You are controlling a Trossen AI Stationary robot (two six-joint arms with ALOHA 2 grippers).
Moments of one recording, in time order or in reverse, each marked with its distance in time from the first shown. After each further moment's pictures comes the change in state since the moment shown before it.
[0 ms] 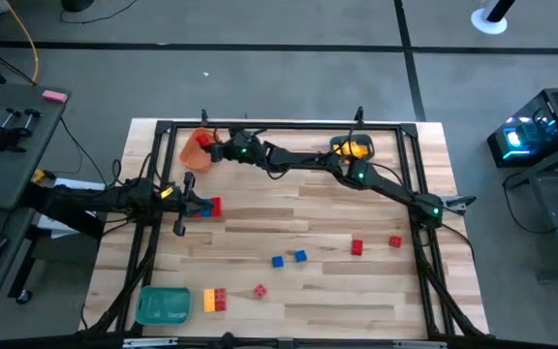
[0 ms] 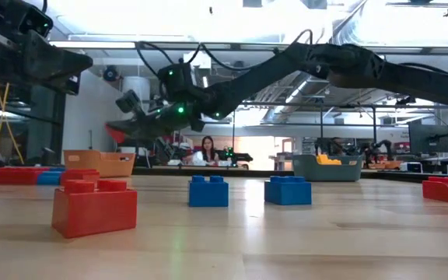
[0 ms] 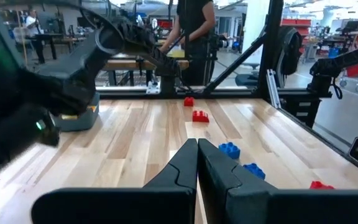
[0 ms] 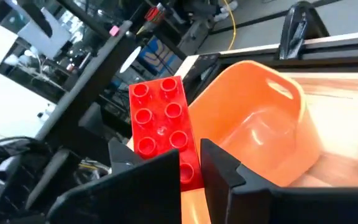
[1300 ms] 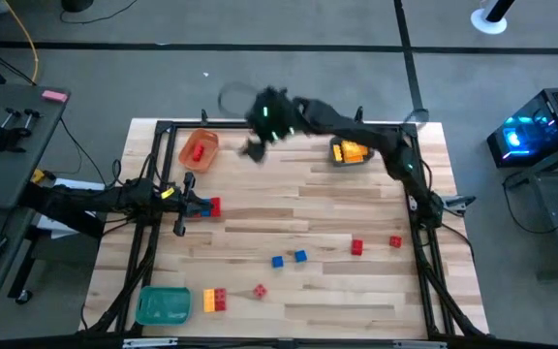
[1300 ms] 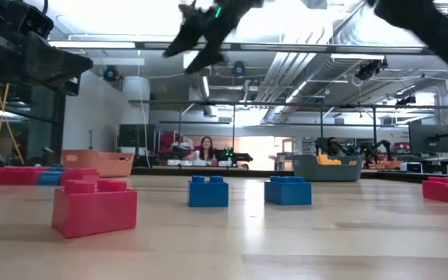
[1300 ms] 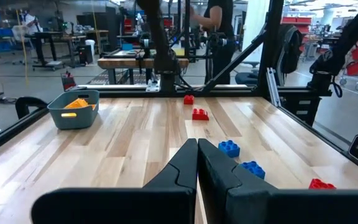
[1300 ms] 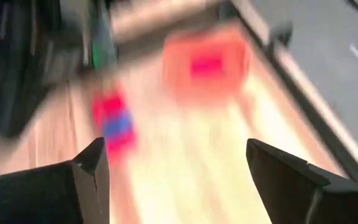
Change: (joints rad) left arm 0.000 0.003 -0.001 0.001 0.000 0.000; right arm 0.039 -0.576 0.005 -1.207 -0.138 -0.714
